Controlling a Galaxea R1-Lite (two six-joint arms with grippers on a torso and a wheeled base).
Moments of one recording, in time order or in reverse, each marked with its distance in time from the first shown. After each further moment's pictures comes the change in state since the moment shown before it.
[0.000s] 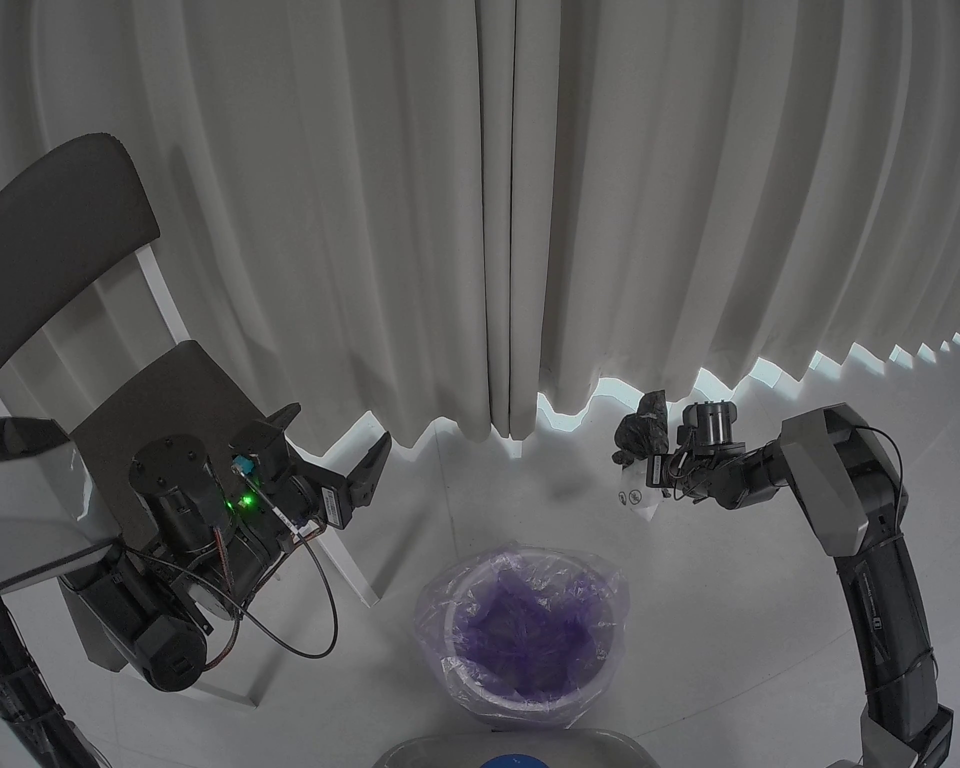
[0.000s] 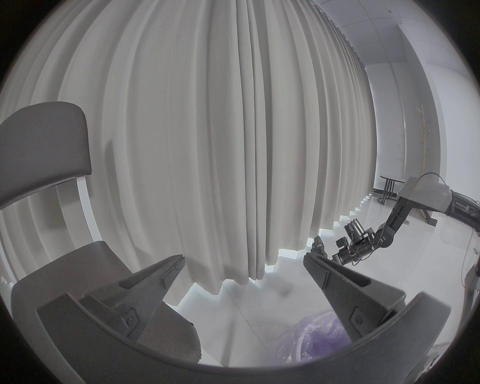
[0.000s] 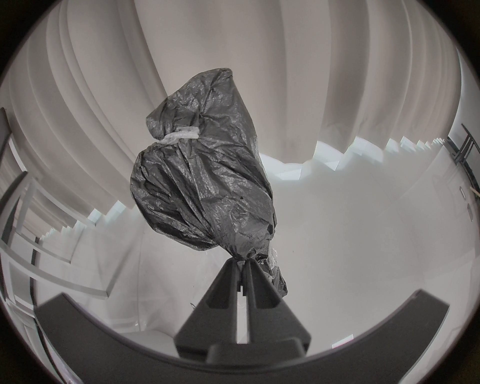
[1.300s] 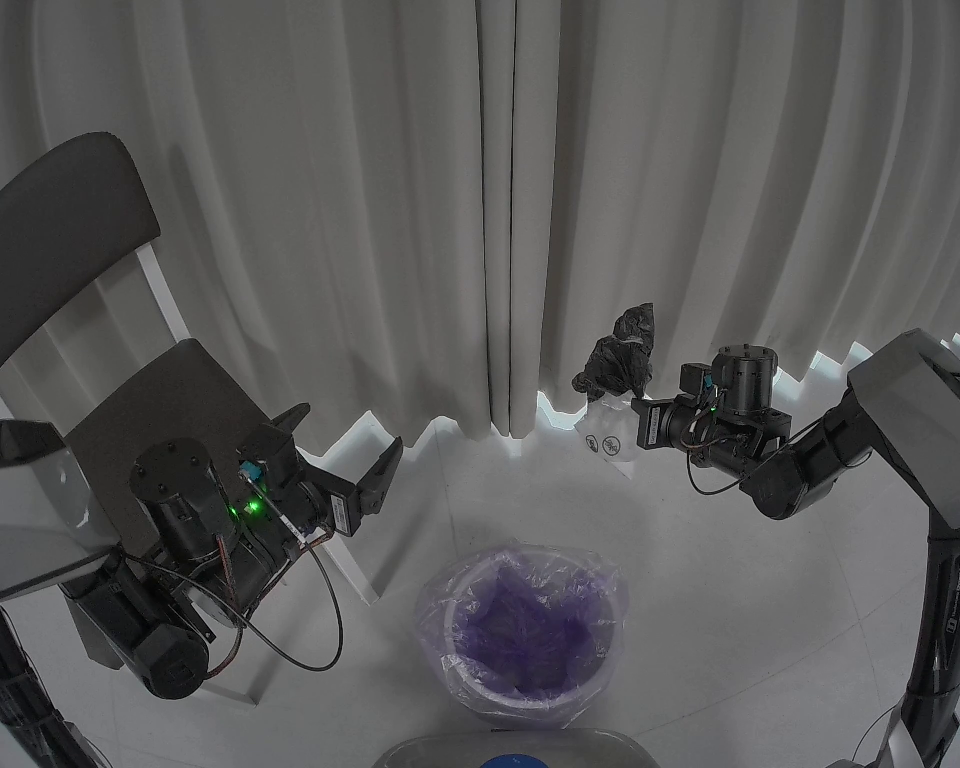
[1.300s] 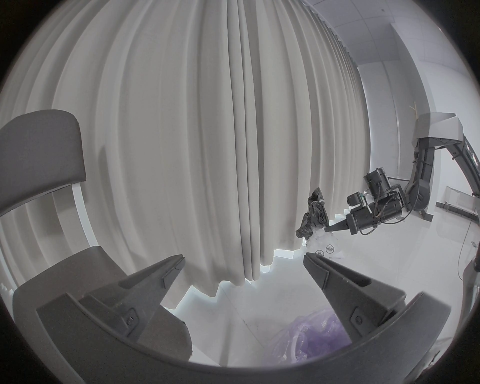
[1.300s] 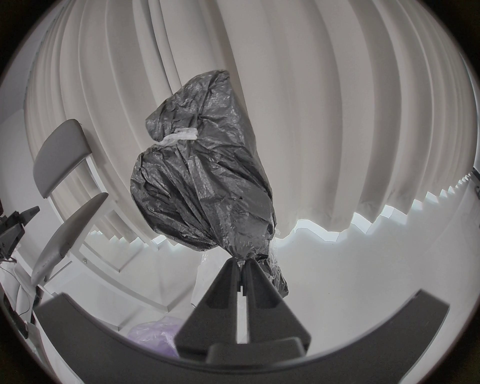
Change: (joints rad) left arm -0.037 -0.014 0.013 0.000 0.003 0.029; right arm 0.158 -0.507 0.656 -0.472 0.061 -0.031
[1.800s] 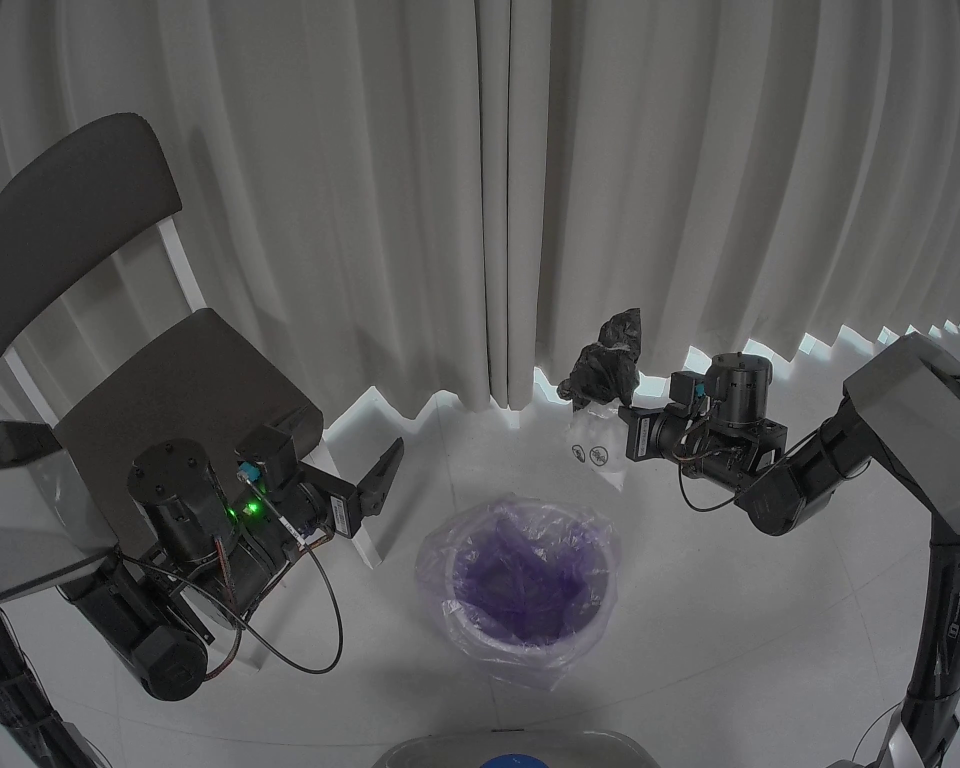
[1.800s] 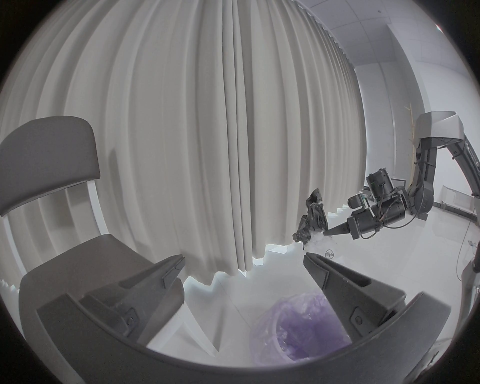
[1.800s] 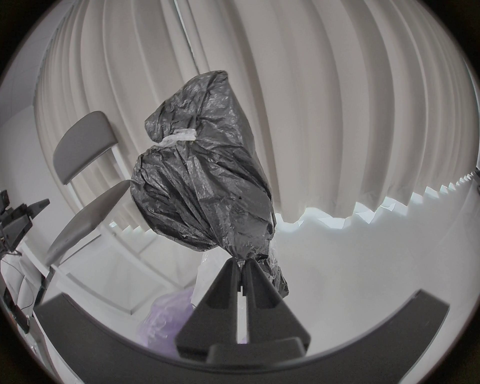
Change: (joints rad) left arm 0.002 -0.008 0.003 0.000 0.000 -0.003; right arm 0.047 -0.024 0.080 -0.058 0.014 -0.007
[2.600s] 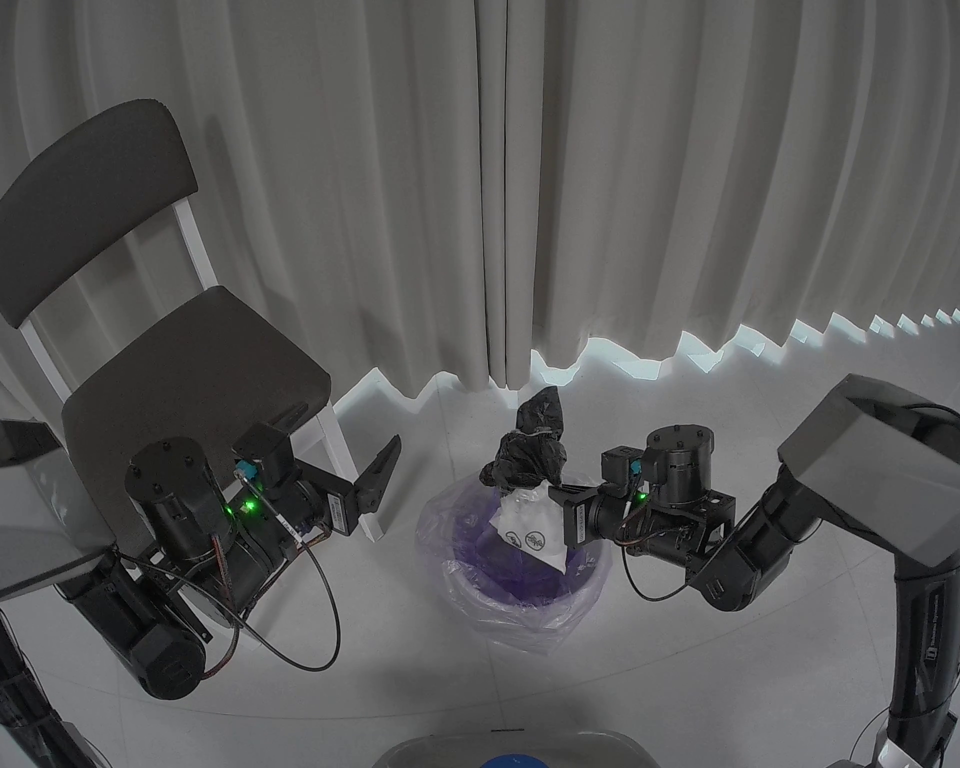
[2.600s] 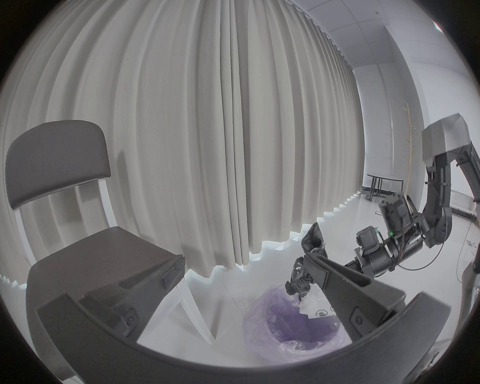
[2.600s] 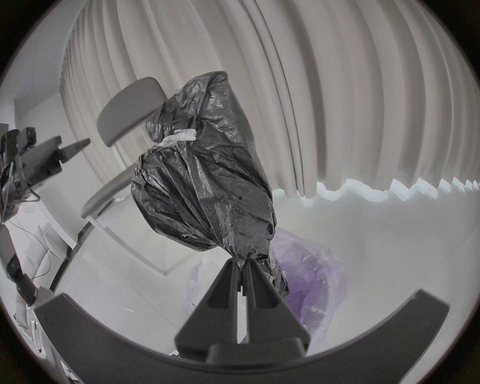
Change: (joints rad) left arm 0.003 -0.004 0.000 0.000 0.000 -0.002; right arm 0.175 0.118 0.099 -0.130 0.031 -0.008
